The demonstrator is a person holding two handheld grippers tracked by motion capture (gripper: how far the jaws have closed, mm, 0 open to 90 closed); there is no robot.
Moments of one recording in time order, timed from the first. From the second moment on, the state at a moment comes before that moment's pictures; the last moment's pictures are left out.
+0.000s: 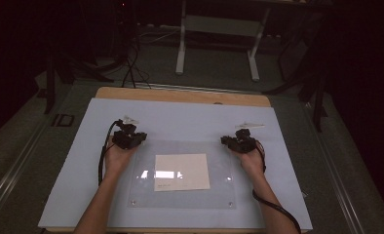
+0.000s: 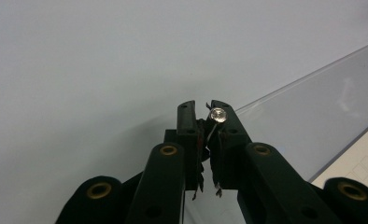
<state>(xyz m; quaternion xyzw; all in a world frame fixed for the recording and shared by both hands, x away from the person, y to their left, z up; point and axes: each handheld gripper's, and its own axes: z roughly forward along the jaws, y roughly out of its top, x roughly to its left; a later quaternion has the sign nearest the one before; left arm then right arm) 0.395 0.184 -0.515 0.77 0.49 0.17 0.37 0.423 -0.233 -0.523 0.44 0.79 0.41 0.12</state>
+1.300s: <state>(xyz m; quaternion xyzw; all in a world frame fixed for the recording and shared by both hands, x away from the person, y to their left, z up) 0.362 0.199 -0.519 0.73 0.46 0.22 0.46 0.405 -0.238 -0.510 0.42 0.77 0.45 0.18</state>
